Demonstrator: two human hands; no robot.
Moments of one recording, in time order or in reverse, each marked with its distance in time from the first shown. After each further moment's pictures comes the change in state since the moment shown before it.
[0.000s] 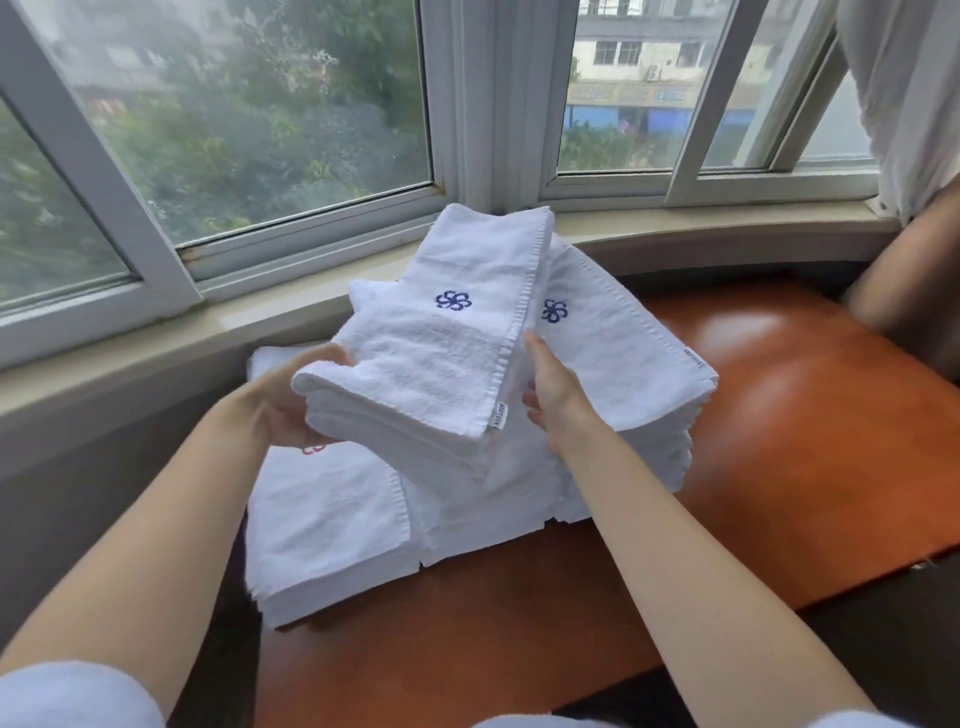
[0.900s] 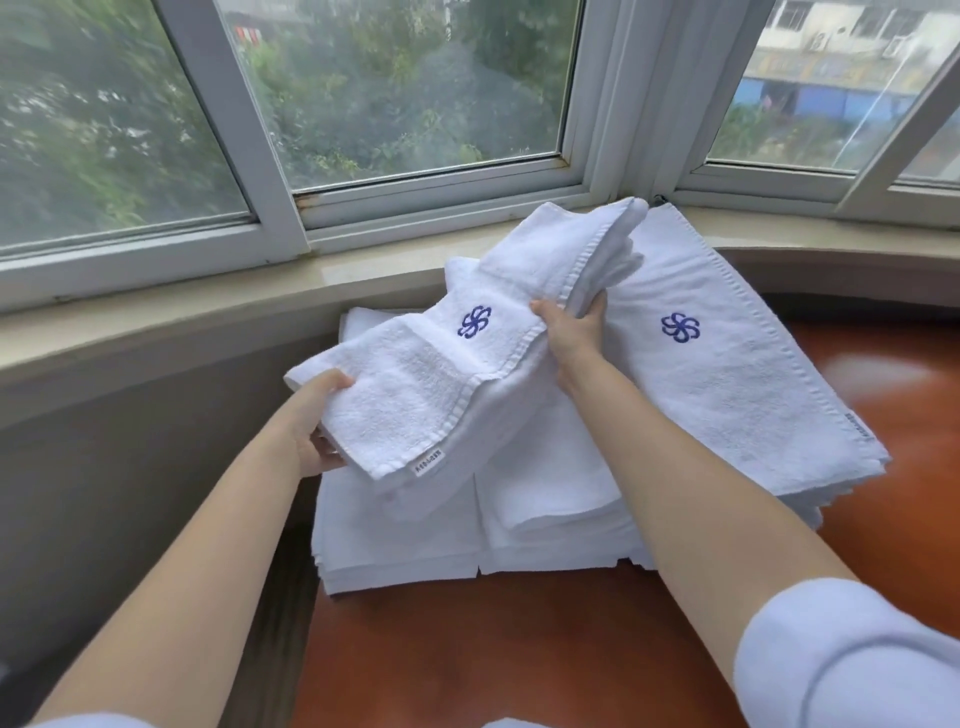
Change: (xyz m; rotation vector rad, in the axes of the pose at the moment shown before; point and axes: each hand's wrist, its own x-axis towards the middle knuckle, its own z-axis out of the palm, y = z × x) left_hand -0.002 -0.054 -0.057 -0.407 0.508 -0.026; right_hand 0.112 -0.016 0.111 0.049 -0.022 -0.230
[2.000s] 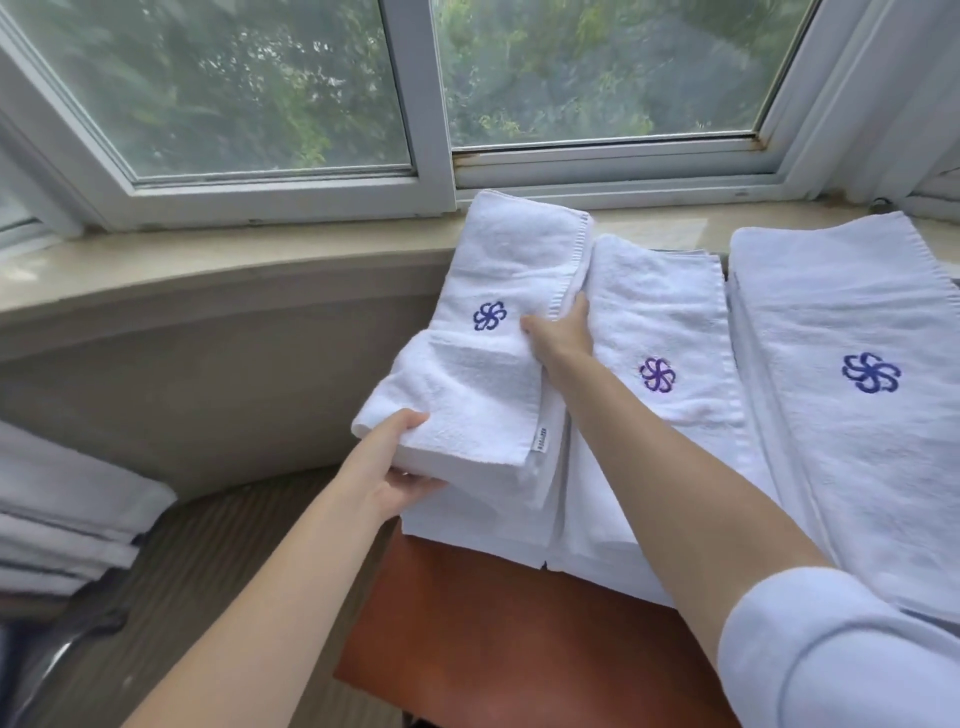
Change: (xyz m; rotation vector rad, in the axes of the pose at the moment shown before) left_hand -0.039 -0.072 -0.026 -0.573 0.125 -0.074; right_hand -0.019 0.053 0.117 -0.500 -0.327 0.074
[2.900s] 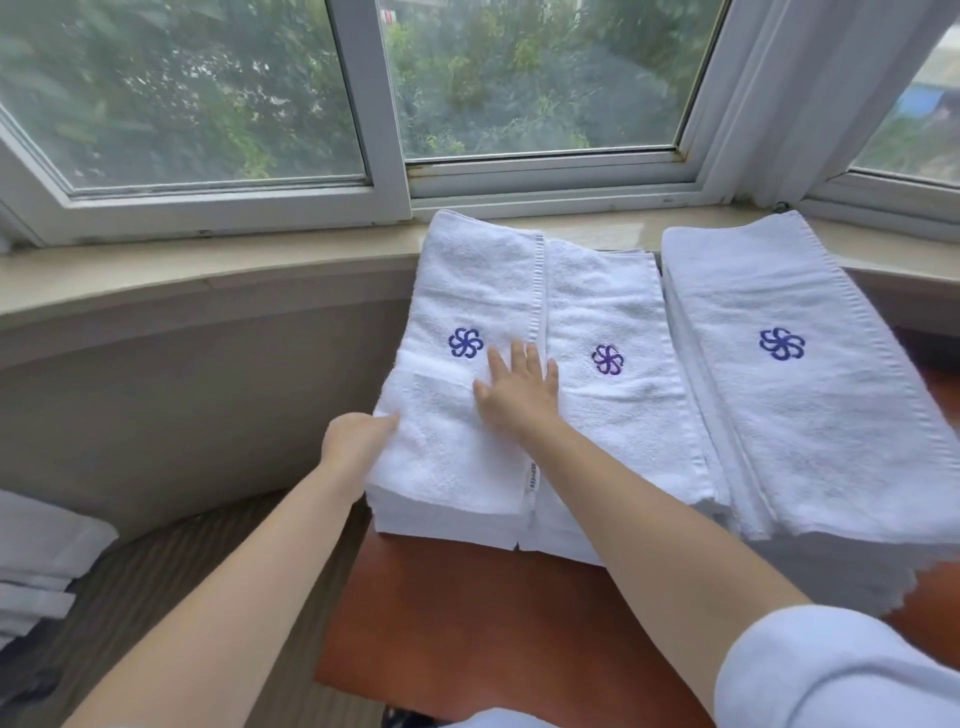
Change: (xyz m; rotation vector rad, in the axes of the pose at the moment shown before) left_hand 0.012 0.000 -0.002 0.759 0.181 0.350; right_hand -0.068 0.048 -0.012 -1.062 -0.220 -0.352
